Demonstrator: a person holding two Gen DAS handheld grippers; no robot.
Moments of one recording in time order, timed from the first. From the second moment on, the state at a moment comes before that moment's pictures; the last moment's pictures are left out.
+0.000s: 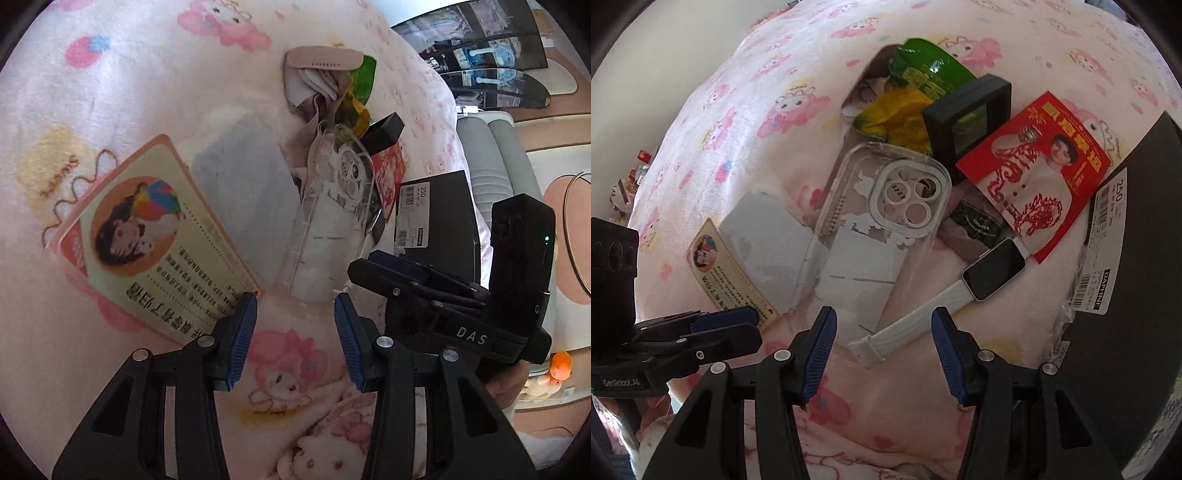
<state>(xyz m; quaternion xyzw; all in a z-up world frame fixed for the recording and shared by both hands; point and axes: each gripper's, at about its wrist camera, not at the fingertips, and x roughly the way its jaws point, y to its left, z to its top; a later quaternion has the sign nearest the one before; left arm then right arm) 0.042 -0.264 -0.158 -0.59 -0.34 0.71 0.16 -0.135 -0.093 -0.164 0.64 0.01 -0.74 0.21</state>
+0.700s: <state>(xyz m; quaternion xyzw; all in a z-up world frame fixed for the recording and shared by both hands) 0.048 -0.239 -0.078 -0.54 -0.24 0.80 0.13 -0.125 -0.106 -0.134 0.62 -0.04 -0.73 0.30</state>
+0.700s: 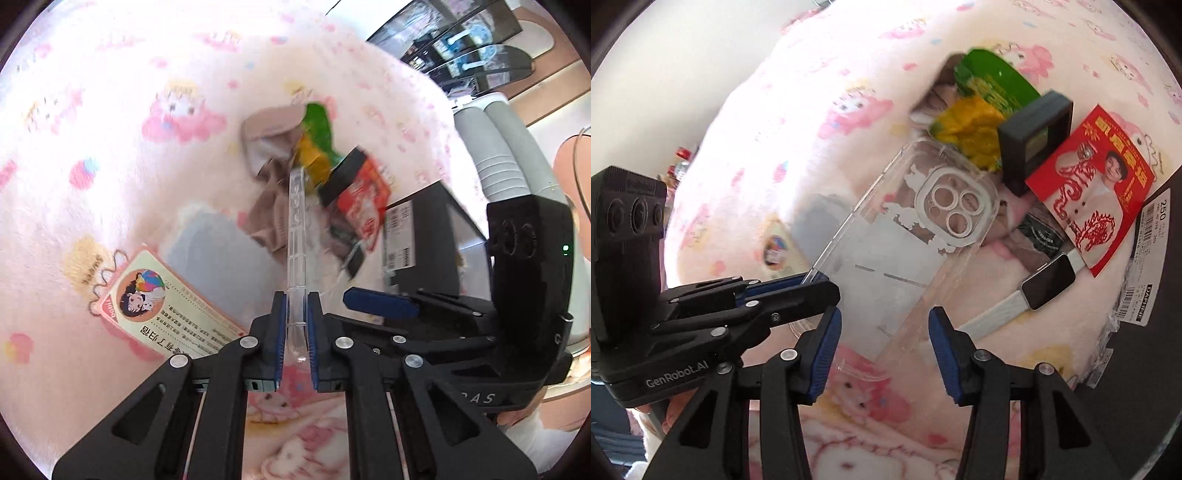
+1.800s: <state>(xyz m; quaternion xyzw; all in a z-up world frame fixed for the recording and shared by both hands) -0.033 0.135 -0.062 -0.58 -0.15 0.72 0.36 -0.082 0.233 -0.080 0.55 -0.16 -0.81 0.15</state>
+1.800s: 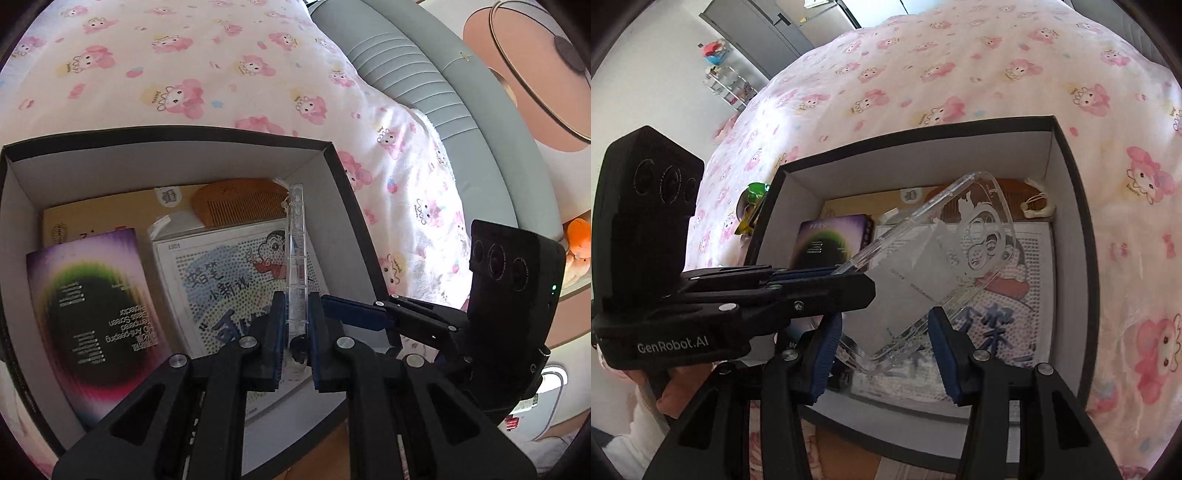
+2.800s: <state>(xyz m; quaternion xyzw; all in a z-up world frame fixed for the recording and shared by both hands) -0.055 0.131 -0.098 -0.63 -0.14 0.71 0.30 -0.088 0.242 -0.120 0.58 -0.16 -0.79 0.10</state>
